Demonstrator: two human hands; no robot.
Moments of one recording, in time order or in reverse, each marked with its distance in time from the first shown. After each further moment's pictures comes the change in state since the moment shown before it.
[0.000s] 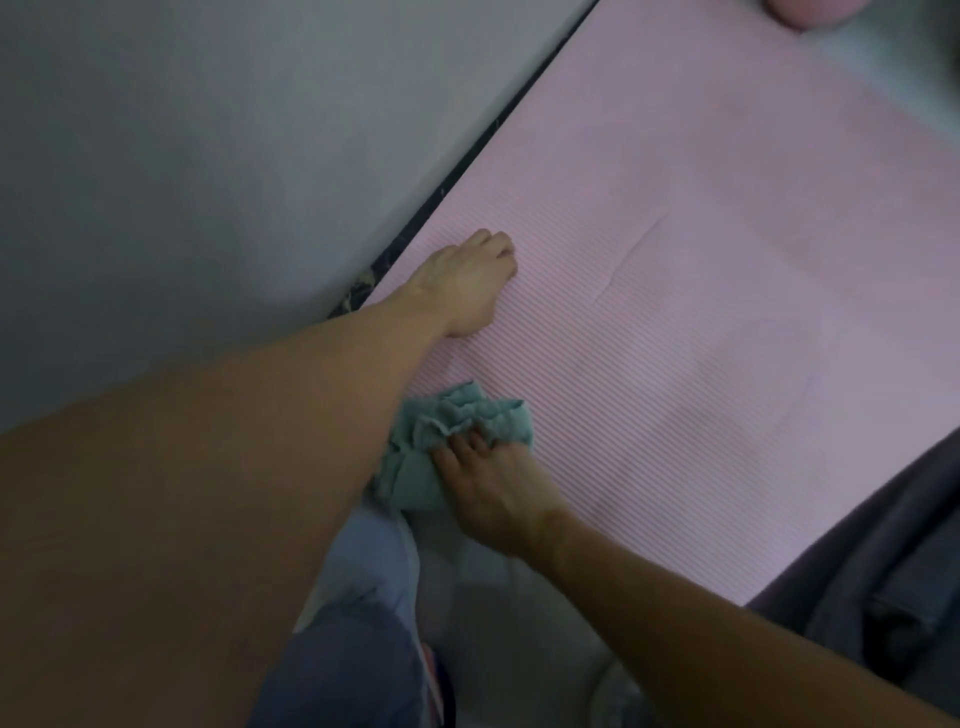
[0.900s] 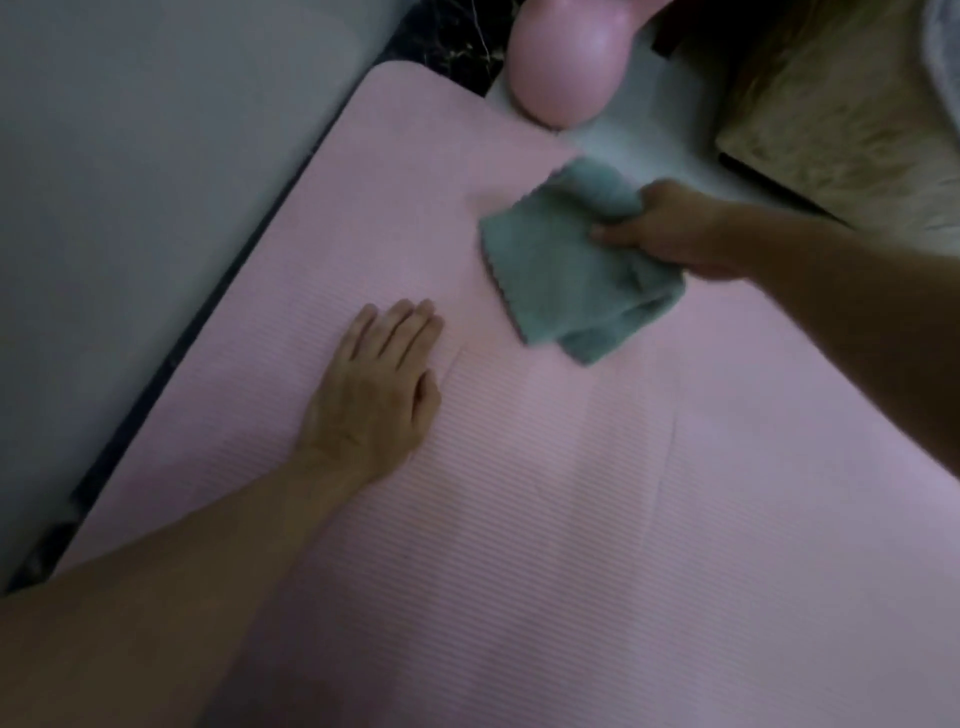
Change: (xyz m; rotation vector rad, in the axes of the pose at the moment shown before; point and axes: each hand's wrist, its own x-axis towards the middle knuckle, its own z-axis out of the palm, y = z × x) left_hand 0.127 0.060 0.036 -0.016 0.483 0.128; right_hand 0.016 0.391 -0.212 0.674 0.284 0.936
